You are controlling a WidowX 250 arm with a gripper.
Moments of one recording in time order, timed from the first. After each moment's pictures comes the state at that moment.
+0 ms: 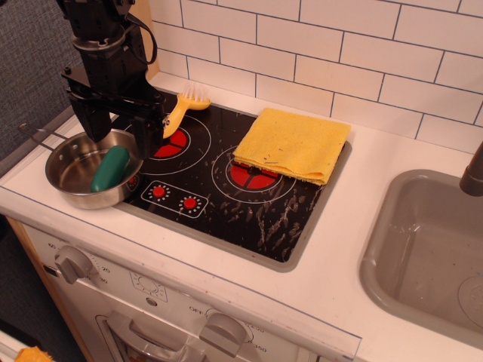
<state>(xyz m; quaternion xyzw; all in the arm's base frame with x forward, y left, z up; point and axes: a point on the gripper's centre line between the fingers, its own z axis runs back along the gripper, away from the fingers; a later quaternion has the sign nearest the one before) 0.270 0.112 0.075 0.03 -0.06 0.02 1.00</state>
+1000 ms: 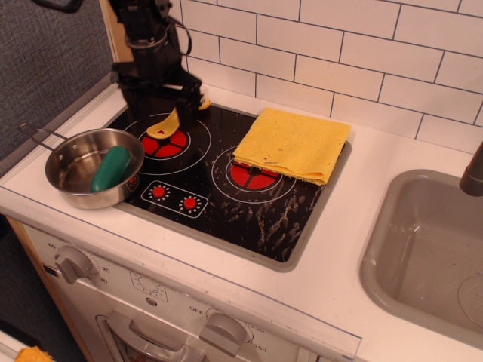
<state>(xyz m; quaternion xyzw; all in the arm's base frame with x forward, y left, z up) 0.360 0.132 0.035 0.01 -0.11 0.05 0.99</state>
